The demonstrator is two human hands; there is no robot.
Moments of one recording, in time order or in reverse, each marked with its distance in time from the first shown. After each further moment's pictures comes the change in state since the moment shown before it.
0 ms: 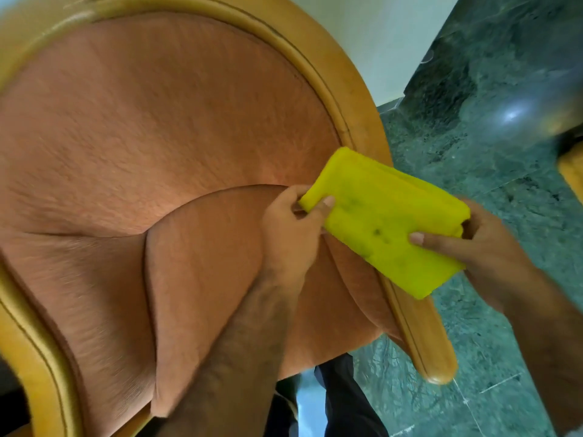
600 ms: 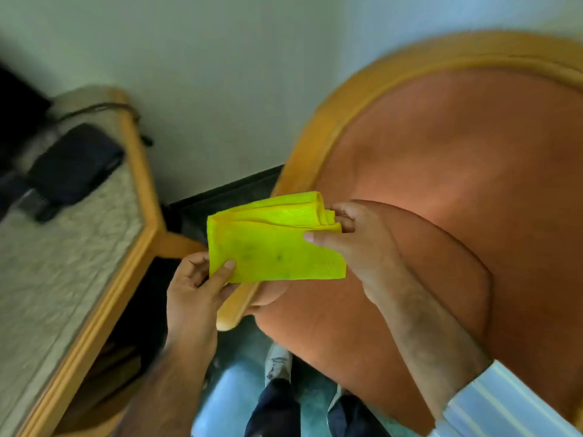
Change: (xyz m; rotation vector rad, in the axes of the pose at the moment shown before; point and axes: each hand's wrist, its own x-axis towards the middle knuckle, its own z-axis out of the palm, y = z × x) left_hand -0.235 -0.132 -0.377 -0.598 1.005 -0.094; right_hand -0.103 -0.040 0.467 -0.353 -0.798 -0.067
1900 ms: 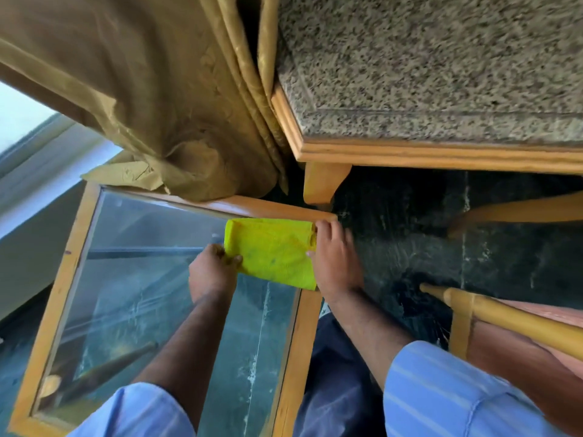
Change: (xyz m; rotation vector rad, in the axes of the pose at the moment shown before) left_hand -0.142 -0.382 -0.421 0.483 1.028 -0.775; right_hand -0.111 0.425 0.422 -1.551 -0.931 -0.790
